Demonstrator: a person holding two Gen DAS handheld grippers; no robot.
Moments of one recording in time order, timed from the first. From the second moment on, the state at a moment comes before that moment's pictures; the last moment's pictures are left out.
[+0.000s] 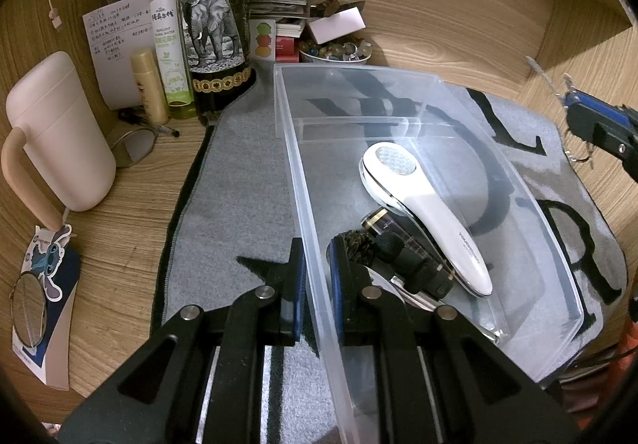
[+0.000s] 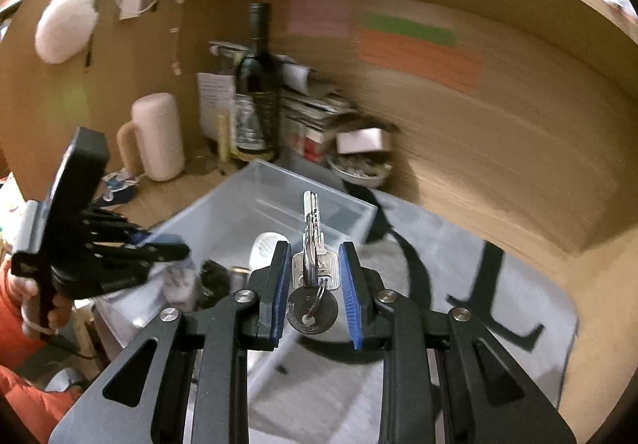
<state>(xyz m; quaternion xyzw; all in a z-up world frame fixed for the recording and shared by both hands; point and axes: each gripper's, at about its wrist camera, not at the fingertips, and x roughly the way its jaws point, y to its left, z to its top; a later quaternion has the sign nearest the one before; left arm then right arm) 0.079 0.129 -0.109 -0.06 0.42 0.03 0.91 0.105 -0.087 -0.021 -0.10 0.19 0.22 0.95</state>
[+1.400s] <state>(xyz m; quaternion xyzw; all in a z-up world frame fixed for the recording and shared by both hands) 0.079 0.128 -0.109 -0.06 0.42 0.03 0.91 0.143 -0.047 -0.047 -0.12 0.26 0.24 0.93</state>
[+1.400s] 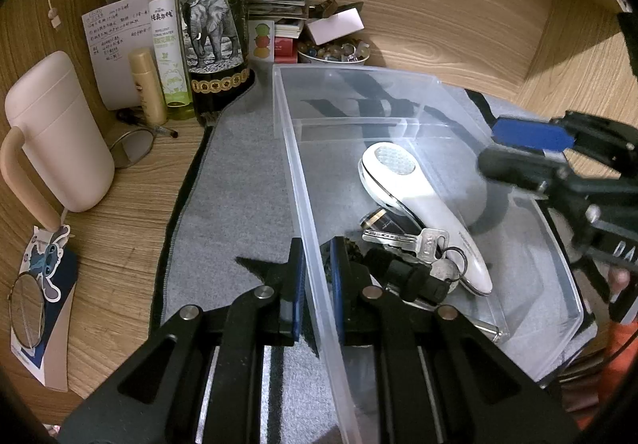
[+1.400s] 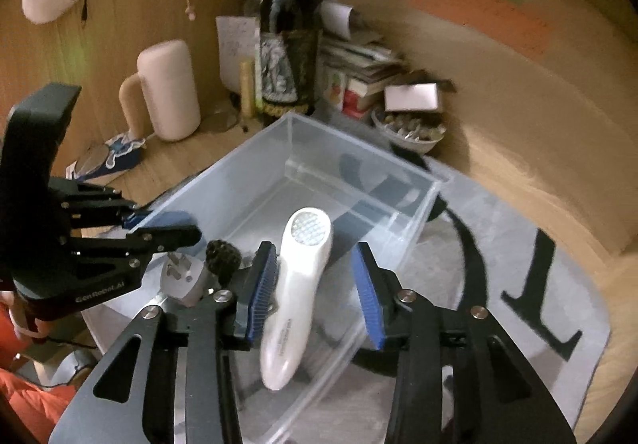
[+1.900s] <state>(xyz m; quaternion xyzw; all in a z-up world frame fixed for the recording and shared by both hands) 0.079 0.128 -0.109 -0.06 0.42 0.03 0.91 0.173 -0.126 -0.039 -0.04 0.26 0.15 0.95</state>
